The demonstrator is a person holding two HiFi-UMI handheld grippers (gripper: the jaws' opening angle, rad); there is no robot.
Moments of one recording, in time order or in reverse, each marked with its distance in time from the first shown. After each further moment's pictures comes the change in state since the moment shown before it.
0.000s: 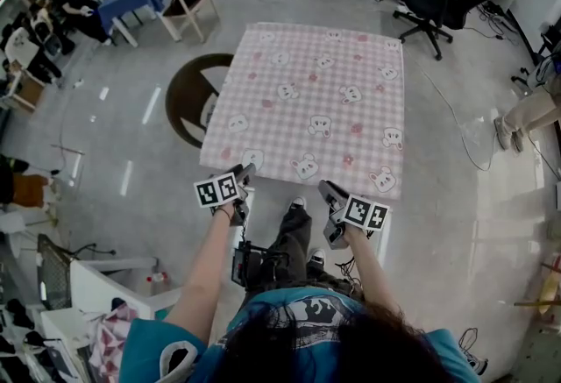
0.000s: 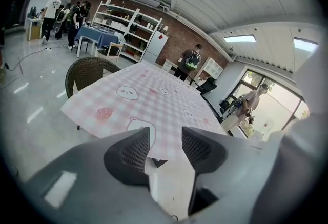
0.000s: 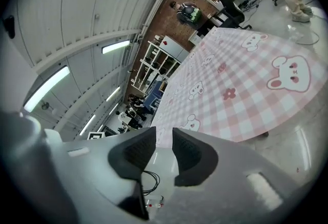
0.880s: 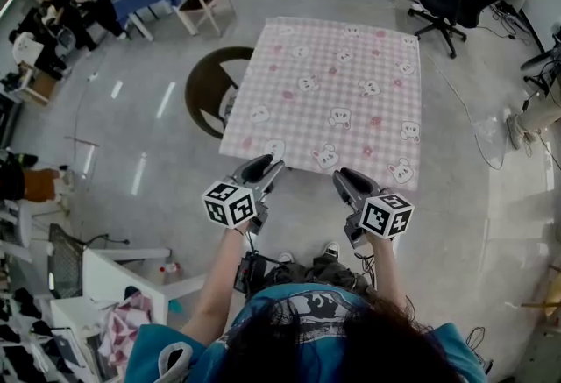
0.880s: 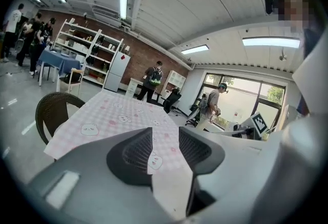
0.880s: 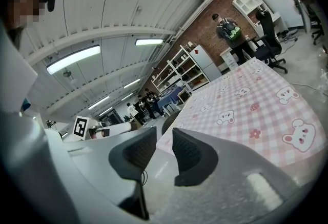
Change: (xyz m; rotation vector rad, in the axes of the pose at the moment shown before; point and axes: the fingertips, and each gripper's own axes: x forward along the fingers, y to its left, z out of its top) left arm -0.104 -0.136 0.044 0.288 -0.200 -0.307; right arm -0.037 0.106 0.022 -0.372 -0.040 0.100
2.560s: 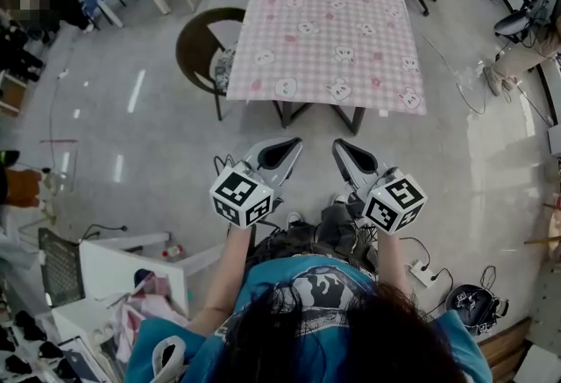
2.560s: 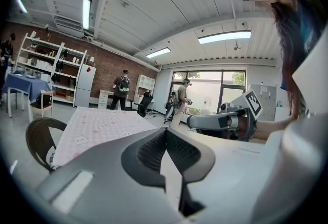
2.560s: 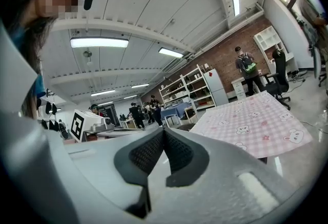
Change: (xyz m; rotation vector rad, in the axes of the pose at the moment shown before) left arm -0.139 -0.087 -0.031 0.278 -0.029 -0.290; right arm -0.035 0.183 -0.062 -0.290 -0.164 -0.035
